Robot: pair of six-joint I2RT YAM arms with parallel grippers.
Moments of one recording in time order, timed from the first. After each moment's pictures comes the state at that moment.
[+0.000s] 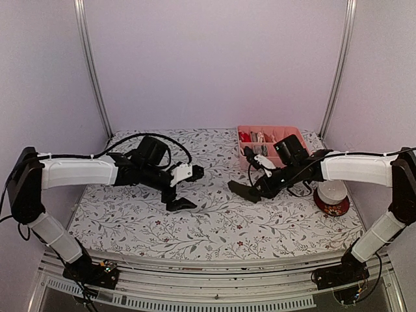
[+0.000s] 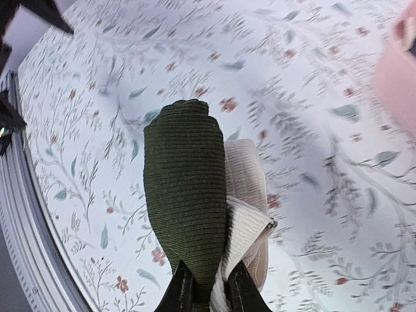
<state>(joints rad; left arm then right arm) -0.73 1.58 1.01 -0.24 0.45 0.67 0.66 1.56 0.96 -0.33 -0.37 -0.03</state>
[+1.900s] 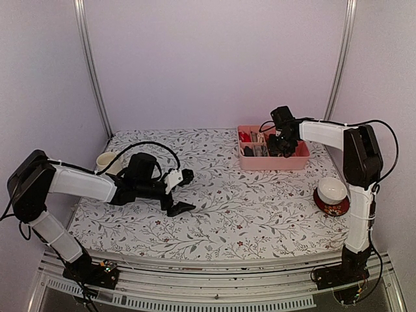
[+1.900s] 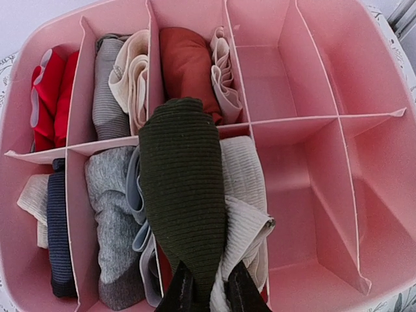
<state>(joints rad) -0.67 1.58 0.70 0.29 0.45 0.50 0.37 2.09 1.67 -0.53 0.27 0.41</state>
